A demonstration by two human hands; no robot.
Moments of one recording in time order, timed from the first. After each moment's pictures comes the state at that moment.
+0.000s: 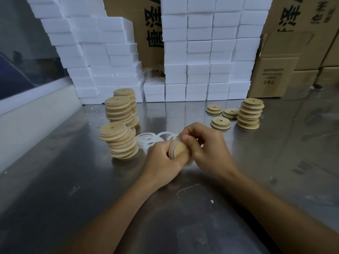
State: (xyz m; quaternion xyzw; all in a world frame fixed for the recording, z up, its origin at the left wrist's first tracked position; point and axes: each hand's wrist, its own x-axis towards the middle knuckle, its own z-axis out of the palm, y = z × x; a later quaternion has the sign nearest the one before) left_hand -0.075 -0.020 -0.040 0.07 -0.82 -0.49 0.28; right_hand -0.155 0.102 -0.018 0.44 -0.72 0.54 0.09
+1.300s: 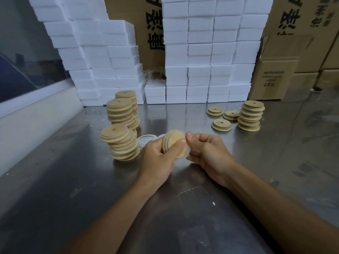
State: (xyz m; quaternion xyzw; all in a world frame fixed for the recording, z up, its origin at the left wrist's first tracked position) left_hand -0.075 -0.023 -0.037 0.10 -0.75 -0.55 0.35; right_hand -0.156 0.099 -0.022 0.23 -0.58 0.74 -0.27
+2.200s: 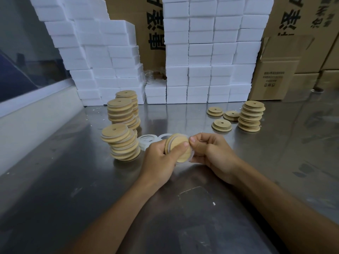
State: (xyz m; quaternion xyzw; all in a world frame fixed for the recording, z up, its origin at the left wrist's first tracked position) left_hand -0.073 -0.023 -0.036 0.10 -0.77 -0.56 0.29; right_hand -0.163 0.109 -0.017 0.26 -0.62 0.70 -0.26
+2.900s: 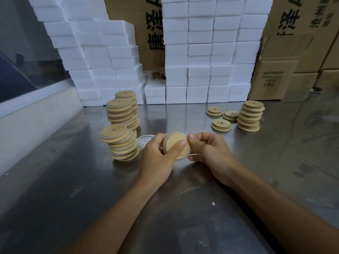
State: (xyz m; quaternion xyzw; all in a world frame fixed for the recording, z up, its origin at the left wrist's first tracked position) left_hand -0.077 -0.025 -0.038 0.13 -0.77 -0.52 0.35; right_hand -0.160 0.104 -0.022 0.27 -0.62 0.71 -0.19
